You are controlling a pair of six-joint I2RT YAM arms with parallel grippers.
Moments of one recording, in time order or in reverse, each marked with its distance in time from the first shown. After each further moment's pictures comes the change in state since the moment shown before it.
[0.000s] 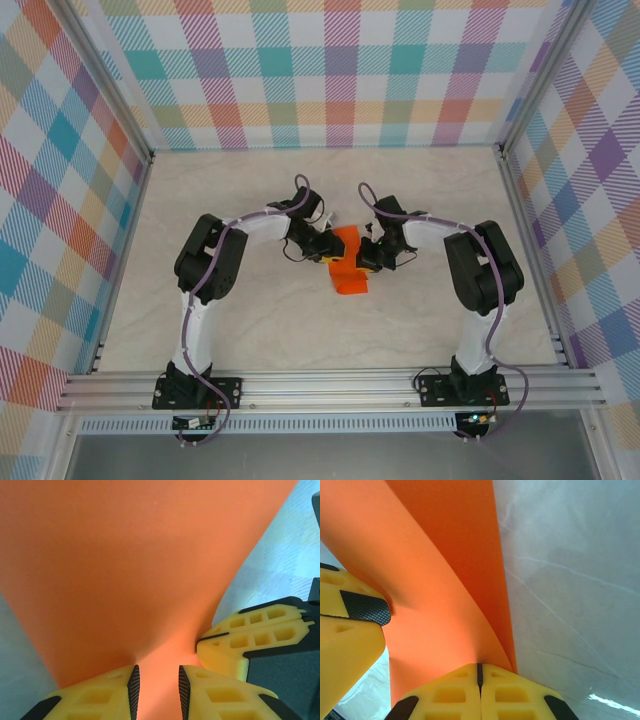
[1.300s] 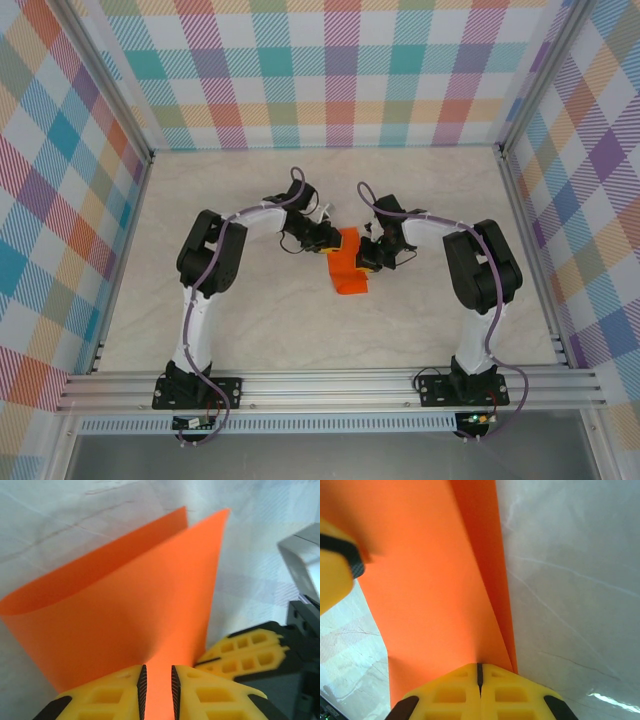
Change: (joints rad) left arm 0.054 0.070 0.081 0.023 0.066 0.049; right arm -0.001 0.013 0.023 -0.028 -0.006 -0.019
